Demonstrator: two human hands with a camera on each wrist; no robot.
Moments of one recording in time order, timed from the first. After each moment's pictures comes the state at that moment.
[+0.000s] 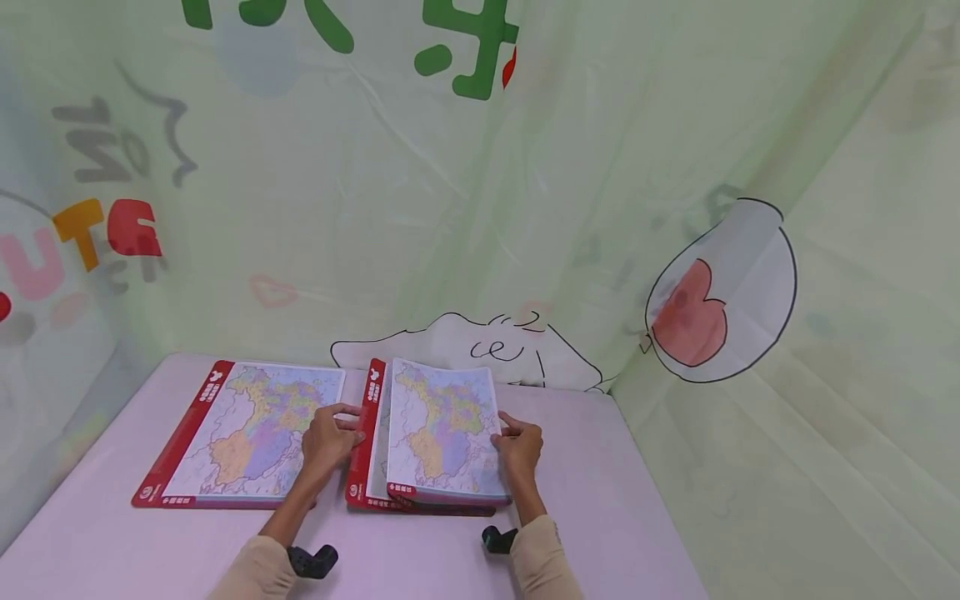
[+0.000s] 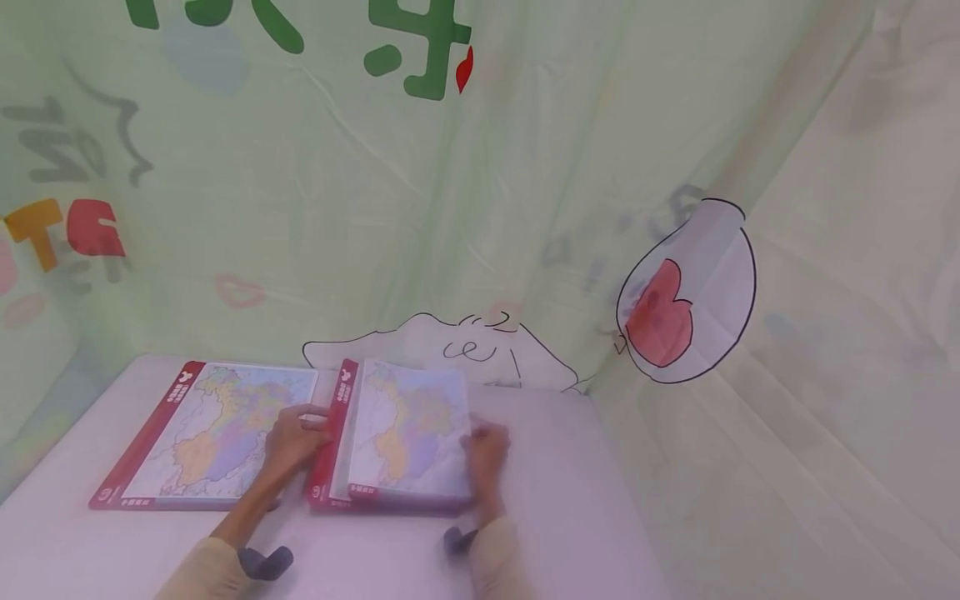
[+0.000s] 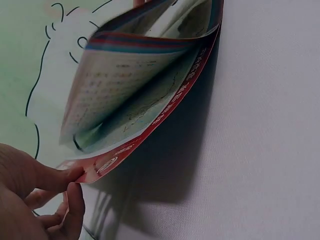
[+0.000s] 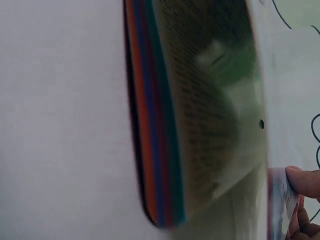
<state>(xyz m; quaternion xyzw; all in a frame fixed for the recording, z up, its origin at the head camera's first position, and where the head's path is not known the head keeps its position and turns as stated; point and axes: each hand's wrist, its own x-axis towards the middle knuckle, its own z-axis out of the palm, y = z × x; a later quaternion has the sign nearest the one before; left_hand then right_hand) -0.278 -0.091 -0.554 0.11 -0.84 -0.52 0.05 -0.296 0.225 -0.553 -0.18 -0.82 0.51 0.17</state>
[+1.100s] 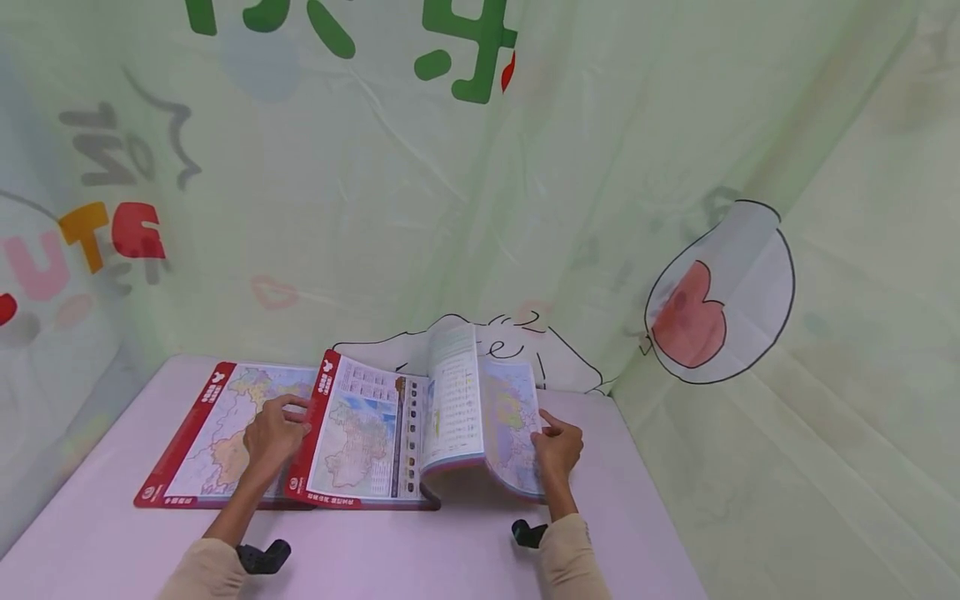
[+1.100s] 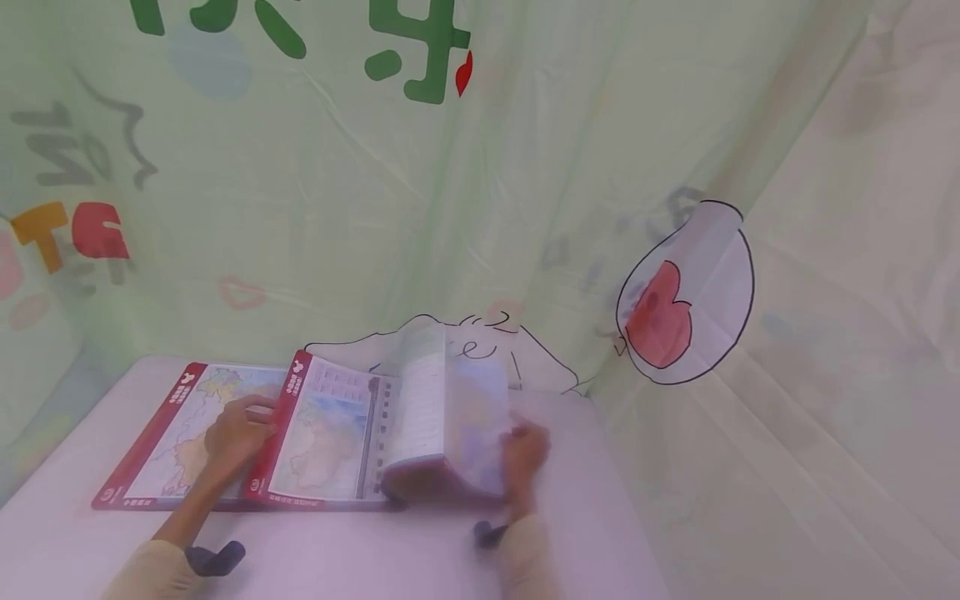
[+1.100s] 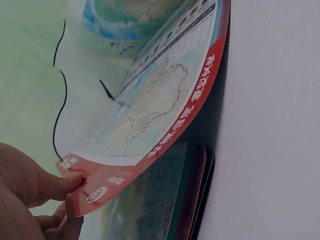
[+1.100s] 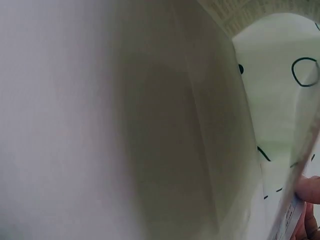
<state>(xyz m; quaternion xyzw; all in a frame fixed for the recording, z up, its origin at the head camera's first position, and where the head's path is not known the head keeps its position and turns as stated) -0.268 -0.167 -0.543 0.10 -0.88 -0.46 0.10 -0.300 0.279 -0.537 -0.24 -0.81 0.48 0.23</state>
